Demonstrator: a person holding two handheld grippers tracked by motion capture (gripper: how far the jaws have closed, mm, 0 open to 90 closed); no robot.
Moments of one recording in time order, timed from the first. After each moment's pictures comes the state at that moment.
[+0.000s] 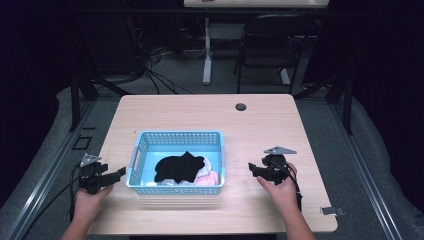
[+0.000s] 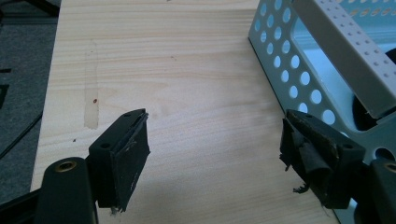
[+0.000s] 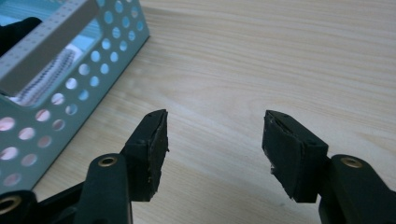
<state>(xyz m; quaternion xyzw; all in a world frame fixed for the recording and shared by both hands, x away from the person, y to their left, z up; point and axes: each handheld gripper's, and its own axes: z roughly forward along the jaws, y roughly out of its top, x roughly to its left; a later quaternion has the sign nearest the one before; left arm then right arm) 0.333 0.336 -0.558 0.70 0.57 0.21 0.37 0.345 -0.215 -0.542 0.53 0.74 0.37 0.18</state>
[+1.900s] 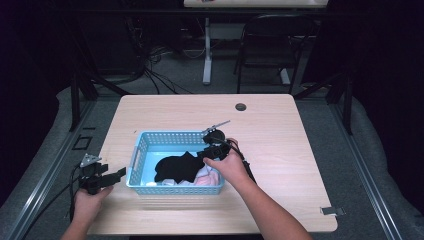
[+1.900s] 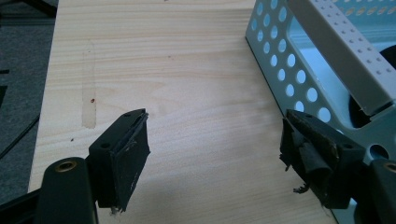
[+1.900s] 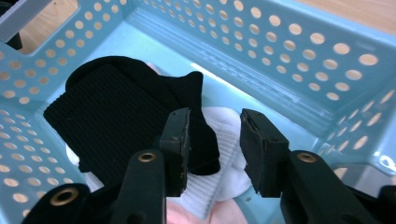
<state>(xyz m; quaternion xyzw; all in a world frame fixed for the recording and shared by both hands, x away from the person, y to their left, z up) 0.332 0.336 -0.558 0.70 0.57 0.21 0.37 0.405 -0.055 -0.498 0.45 0.83 0.33 0.05</state>
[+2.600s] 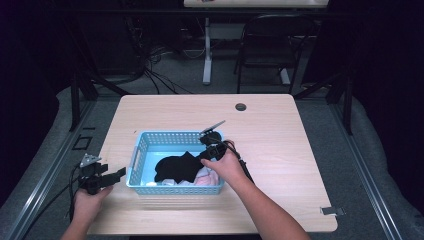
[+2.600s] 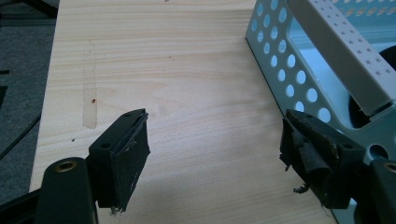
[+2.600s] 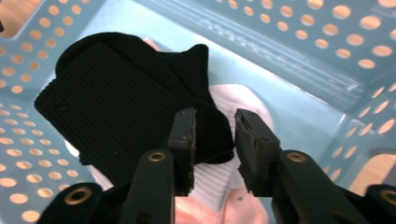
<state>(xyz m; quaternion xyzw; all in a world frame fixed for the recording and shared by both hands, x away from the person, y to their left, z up) 0.331 0.336 -0.558 0.70 0.57 0.21 0.37 0.411 -0.046 -0.507 0.48 0.83 0.28 0.01</state>
